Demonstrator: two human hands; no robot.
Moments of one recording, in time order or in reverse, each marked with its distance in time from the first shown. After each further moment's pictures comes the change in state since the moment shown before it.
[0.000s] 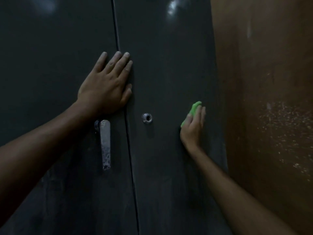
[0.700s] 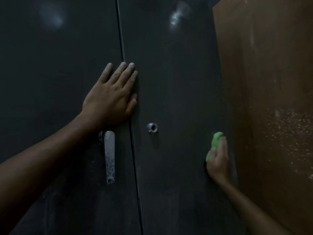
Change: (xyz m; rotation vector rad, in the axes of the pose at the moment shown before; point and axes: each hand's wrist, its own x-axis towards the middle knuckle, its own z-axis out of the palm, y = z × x) left_hand -0.001 -0.002 0.004 0.034 0.008 -0.004; right_hand -0.012 0.124 -0.045 -0.084 -0.042 -0.037
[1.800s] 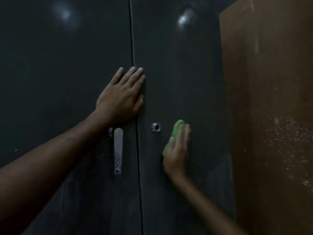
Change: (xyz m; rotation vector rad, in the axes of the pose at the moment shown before) left_hand -0.005 0.001 -0.016 -0.174 -0.057 -0.029; right_hand -0.070 -0.164 0.051 0.079 -0.035 -0.241
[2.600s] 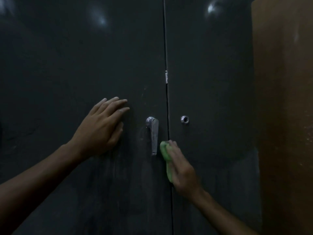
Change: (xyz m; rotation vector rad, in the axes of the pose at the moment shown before) left_hand -0.172 -0.055 -0.074 -0.182 -0.106 -0.055; right_hand -0.093 -0.059 -0.037 0.258 -0.431 -0.399
